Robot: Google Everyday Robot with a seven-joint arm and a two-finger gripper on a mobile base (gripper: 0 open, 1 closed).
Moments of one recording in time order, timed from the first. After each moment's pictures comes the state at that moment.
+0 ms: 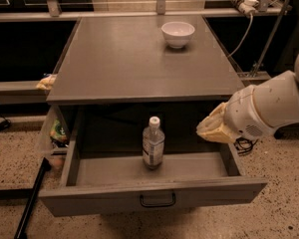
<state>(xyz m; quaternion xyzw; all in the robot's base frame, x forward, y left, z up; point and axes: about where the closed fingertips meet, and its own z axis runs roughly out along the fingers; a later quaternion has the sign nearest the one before) 0.461 -0.146 0.849 -0.57 0.76 0.10 0.30</state>
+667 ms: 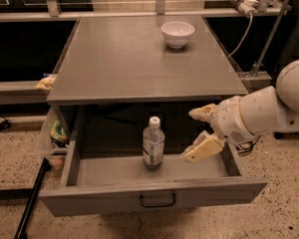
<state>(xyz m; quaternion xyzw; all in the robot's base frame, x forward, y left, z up) 0.479 -0.121 0.815 -0.57 0.73 0.16 0.34</state>
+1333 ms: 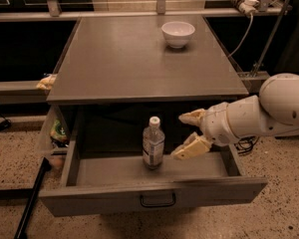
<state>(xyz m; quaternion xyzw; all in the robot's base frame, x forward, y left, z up) 0.503 -0.102 0.782 -0.56 0.72 0.19 0.36</state>
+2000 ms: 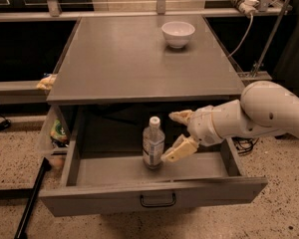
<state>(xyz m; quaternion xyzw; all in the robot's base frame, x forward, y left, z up) 0.525 -0.074 0.754 -0.58 0.69 0.21 0.38</state>
